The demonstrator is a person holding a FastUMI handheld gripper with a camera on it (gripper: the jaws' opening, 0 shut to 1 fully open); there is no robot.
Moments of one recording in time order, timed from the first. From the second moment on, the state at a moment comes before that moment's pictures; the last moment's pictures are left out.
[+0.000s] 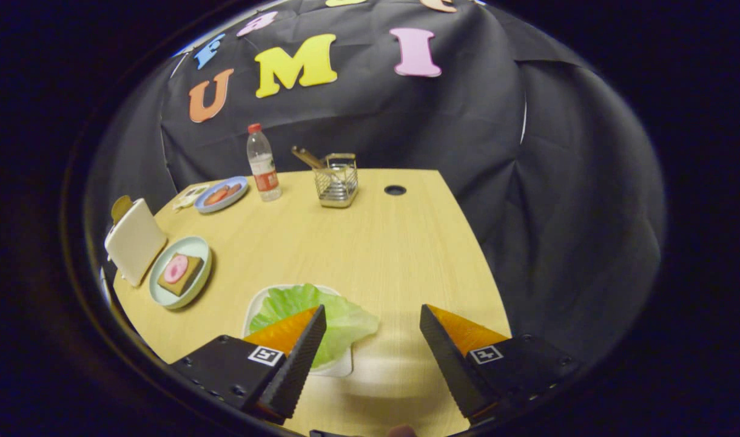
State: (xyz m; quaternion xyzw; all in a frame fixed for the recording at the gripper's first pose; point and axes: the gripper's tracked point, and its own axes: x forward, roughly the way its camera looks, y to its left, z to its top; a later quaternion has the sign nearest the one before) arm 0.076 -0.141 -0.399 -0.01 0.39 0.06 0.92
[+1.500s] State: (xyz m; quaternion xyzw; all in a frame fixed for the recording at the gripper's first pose) arm 0.075 -0.087 -0.348 0.04 0.39 0.10 0.91
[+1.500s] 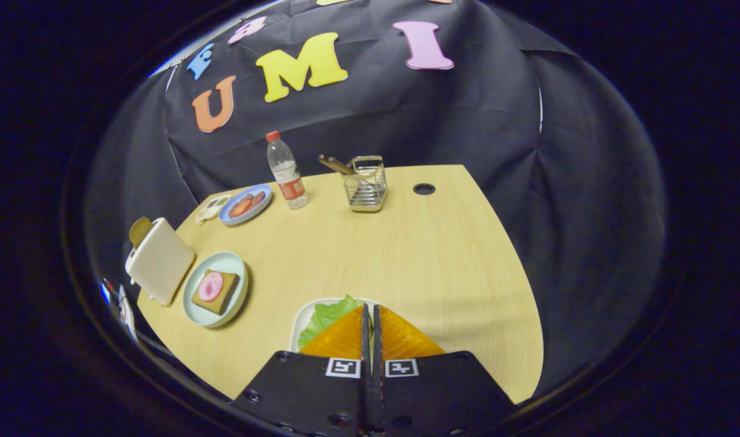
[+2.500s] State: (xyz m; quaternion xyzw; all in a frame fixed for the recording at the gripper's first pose) arm 0.050 -0.129 -0.415 0.03 0.42 0.05 0.90
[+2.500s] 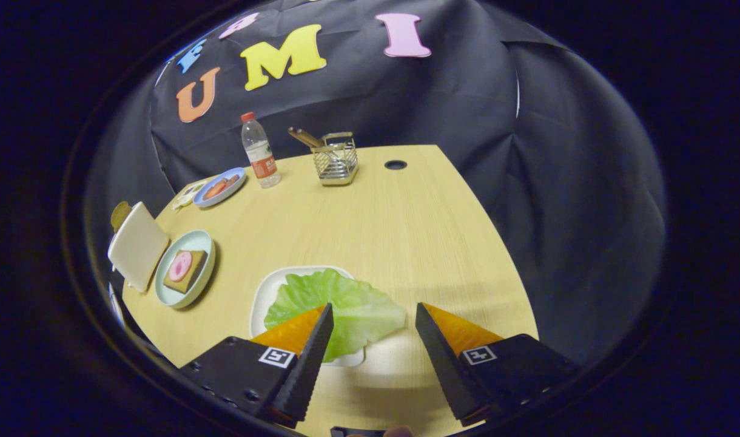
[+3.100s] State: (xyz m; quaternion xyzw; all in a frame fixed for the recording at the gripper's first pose) arm 0.072 -0.120 -0.433 0.00 0.43 0.06 0.90
